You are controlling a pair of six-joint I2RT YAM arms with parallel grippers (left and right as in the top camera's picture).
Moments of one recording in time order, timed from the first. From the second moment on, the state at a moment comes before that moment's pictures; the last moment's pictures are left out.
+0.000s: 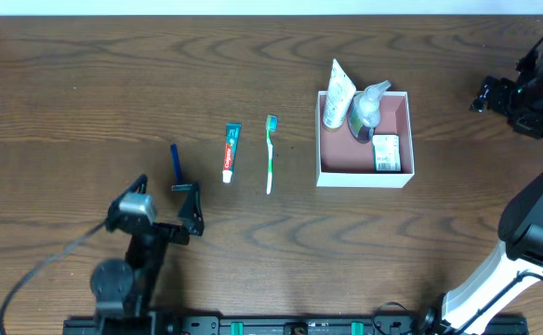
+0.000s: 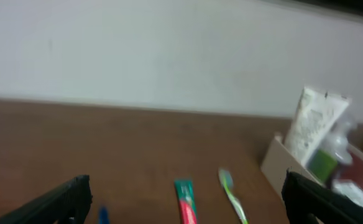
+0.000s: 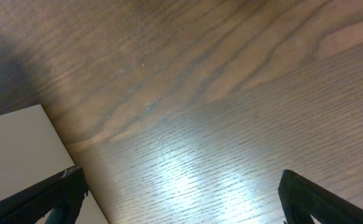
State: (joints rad) left arm 0.00 0.21 0.22 -0.08 0.24 -0.20; right arm -0.39 2.04 1.82 -1.14 -0.10 0.10
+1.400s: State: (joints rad) left arm -0.22 1.97 1.38 -0.84 0.09 -0.19; right arm -0.39 2.04 1.82 -1.13 -0.10 0.10
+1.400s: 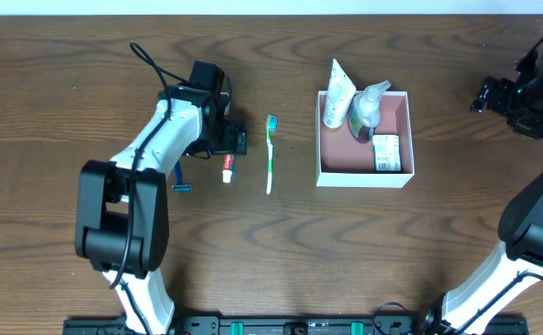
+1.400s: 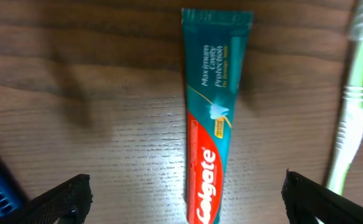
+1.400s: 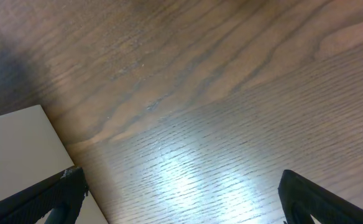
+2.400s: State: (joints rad) left arm -0.29 2.01 1.38 -0.84 -0.02 -0.28; right arm -0.38 2.04 1.82 -1.13 -0.10 0.10
